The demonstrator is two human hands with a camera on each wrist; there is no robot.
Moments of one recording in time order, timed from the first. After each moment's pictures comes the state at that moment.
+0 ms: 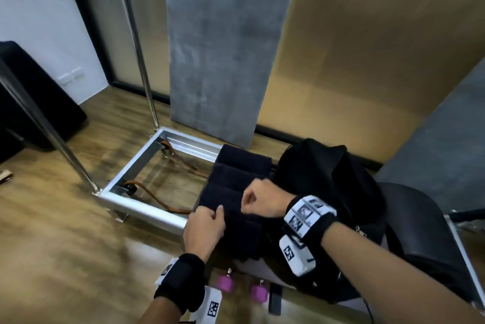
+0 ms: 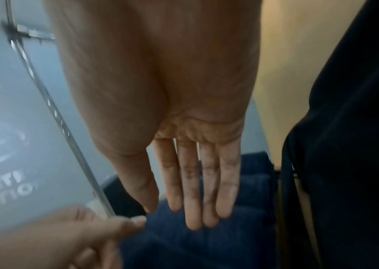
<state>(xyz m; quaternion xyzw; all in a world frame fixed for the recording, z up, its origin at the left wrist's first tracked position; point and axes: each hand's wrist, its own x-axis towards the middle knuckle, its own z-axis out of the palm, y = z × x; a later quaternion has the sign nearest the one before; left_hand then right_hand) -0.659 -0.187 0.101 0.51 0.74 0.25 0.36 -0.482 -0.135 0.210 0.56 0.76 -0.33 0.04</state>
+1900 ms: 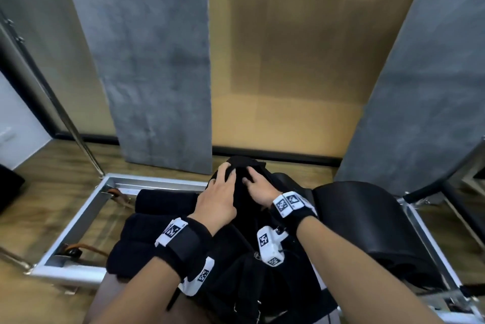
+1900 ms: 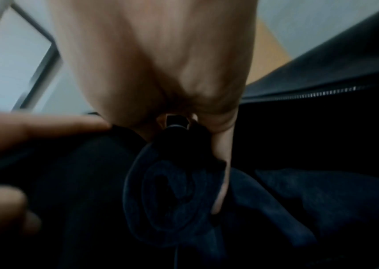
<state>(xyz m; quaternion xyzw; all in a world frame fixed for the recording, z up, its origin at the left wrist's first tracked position) -0.407 -0.092 0.245 0.82 0.55 0.03 0.19 -0.250 -0.064 0.203 0.68 0.56 -0.41 -0.23</state>
